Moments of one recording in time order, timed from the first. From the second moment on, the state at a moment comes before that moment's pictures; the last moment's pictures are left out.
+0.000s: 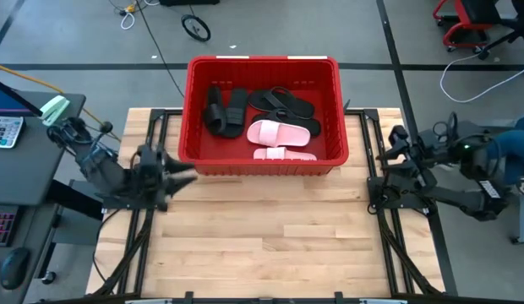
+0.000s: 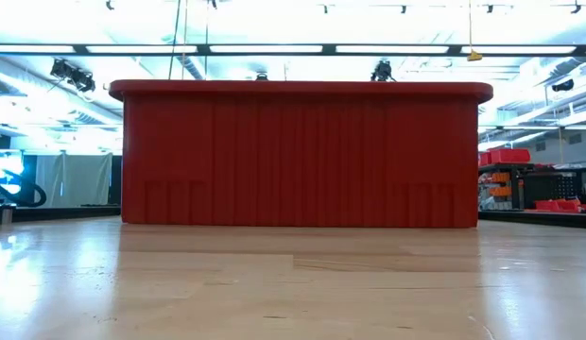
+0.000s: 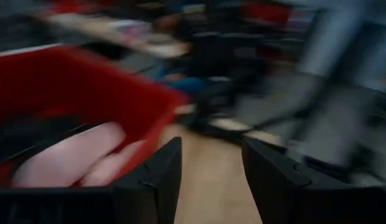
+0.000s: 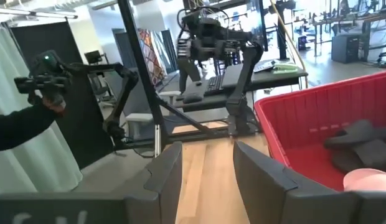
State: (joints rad) left arm -0.70 0.80 1.03 -0.41 -0.92 -0.45; right arm -0.44 0.28 0.93 -0.64 -0.61 0.24
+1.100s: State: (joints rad) left arm -0.68 0.54 0.38 0.46 -0.57 0.00; right arm -0.44 0.03 0.49 -0.20 -0.59 0.40
